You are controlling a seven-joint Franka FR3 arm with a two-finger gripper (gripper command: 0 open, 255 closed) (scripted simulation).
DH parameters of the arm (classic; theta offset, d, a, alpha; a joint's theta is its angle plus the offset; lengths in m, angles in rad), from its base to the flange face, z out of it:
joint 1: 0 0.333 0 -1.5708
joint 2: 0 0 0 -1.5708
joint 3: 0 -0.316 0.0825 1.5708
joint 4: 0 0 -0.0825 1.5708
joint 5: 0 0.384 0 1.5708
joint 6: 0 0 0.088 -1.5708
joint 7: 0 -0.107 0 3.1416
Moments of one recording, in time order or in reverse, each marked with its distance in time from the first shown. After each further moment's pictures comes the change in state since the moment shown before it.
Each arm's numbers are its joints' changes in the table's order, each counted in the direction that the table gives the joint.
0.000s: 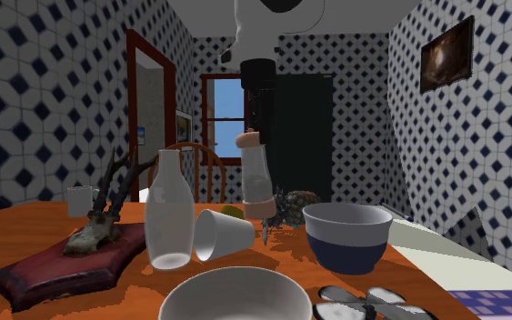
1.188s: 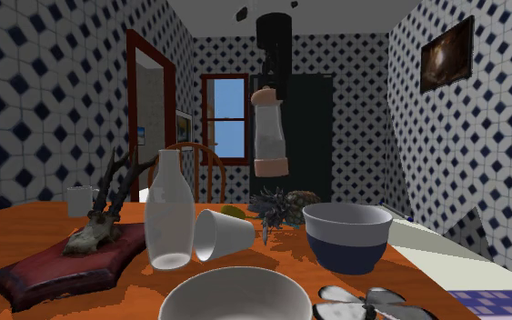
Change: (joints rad) arm -0.006 -0.093 0.001 -0.130 -0.027 -0.217 0.018
